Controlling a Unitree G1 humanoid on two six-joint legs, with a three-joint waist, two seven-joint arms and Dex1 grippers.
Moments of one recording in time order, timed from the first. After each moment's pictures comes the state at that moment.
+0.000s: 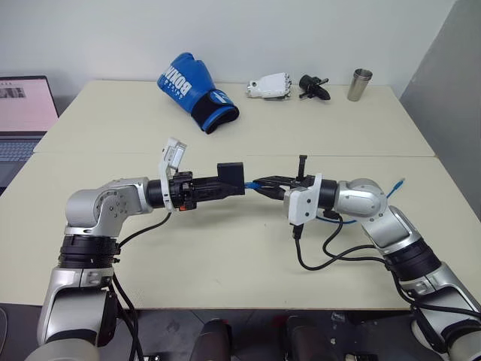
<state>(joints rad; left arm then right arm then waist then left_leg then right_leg) -0.65 0.65 0.05 0.16 -0.74 0.97 -1.18 -0.65 -0.54 0.38 0.05 -0.18 -0.43 0.76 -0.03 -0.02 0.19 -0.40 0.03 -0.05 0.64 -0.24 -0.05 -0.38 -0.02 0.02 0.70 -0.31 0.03</state>
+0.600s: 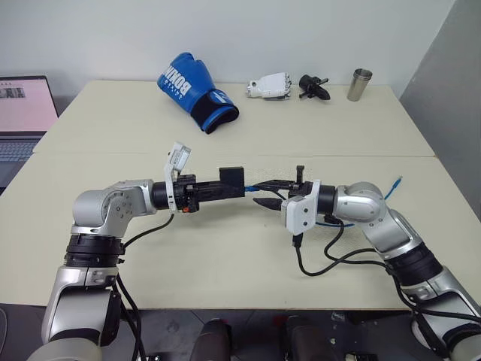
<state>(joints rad) -0.65 0.63 0.03 0.19 -0.70 0.95 -1.18 -0.60 -0.56 0.38 -0.06 -0.19 -0.39 0.83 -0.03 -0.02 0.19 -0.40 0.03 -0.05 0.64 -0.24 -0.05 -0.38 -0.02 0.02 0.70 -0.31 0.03</state>
